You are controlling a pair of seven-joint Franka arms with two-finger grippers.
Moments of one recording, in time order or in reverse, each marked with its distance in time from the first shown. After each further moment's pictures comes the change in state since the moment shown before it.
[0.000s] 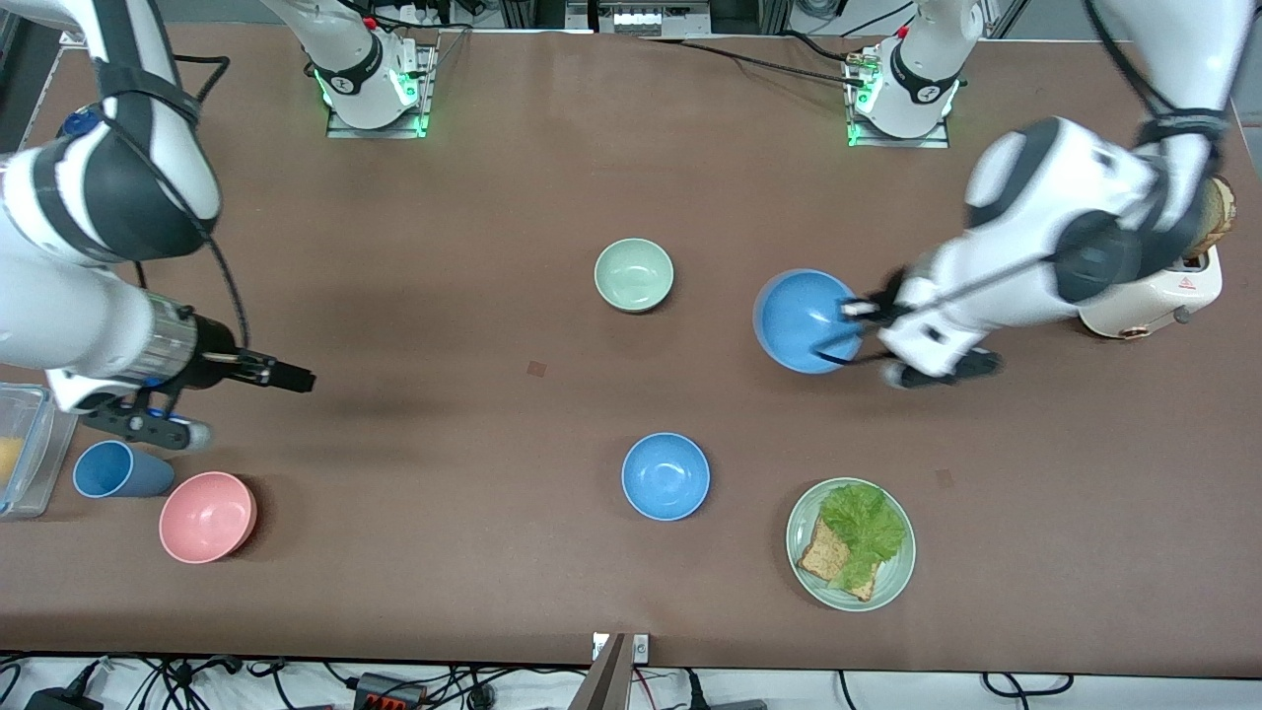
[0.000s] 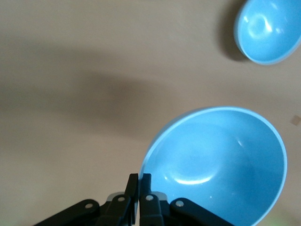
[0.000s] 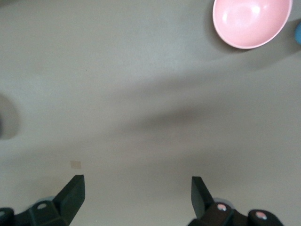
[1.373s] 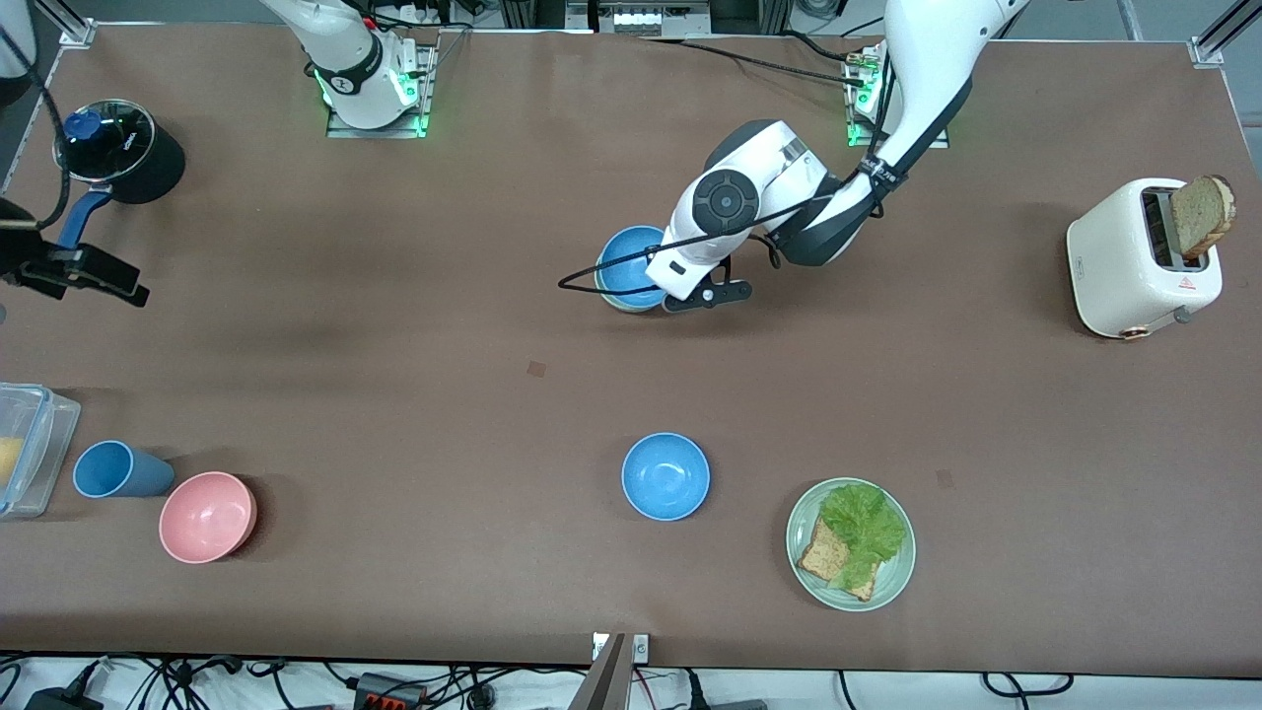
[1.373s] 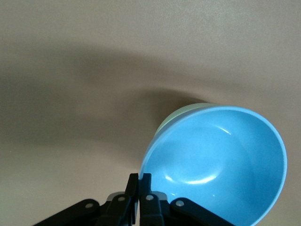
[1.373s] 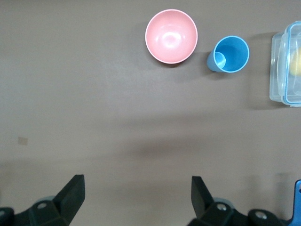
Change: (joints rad) left arm -0.344 0.165 0.015 -0.228 0.091 0.374 -0.345; right arm 0.046 -0.355 -0.269 -0.279 -0.018 0.017 -0.373
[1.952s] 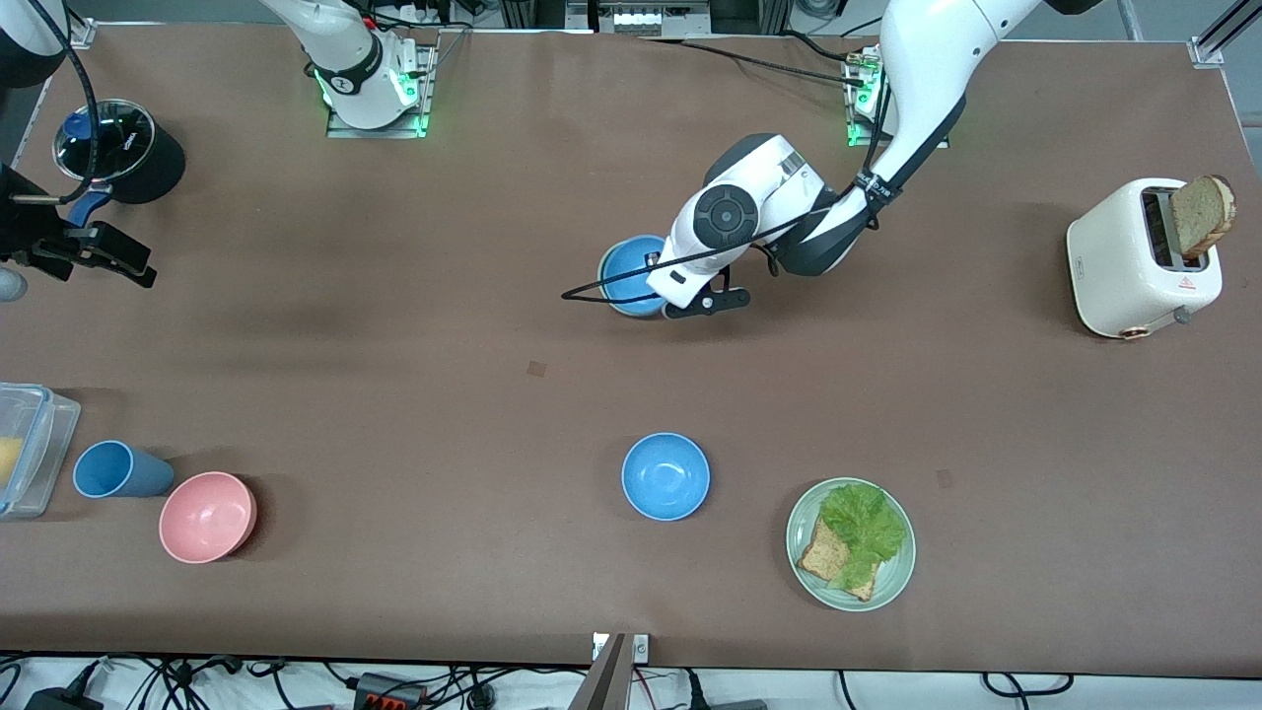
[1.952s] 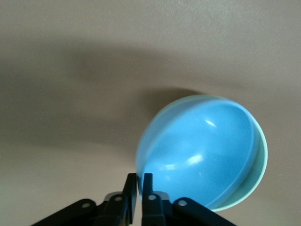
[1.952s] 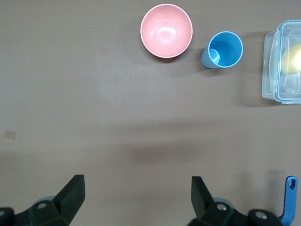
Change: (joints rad) left arm 0.002 0.030 0.006 0.007 0.002 0.018 0.000; right arm 0.003 -0.060 0.006 -0.081 -0.027 0.030 -0.008
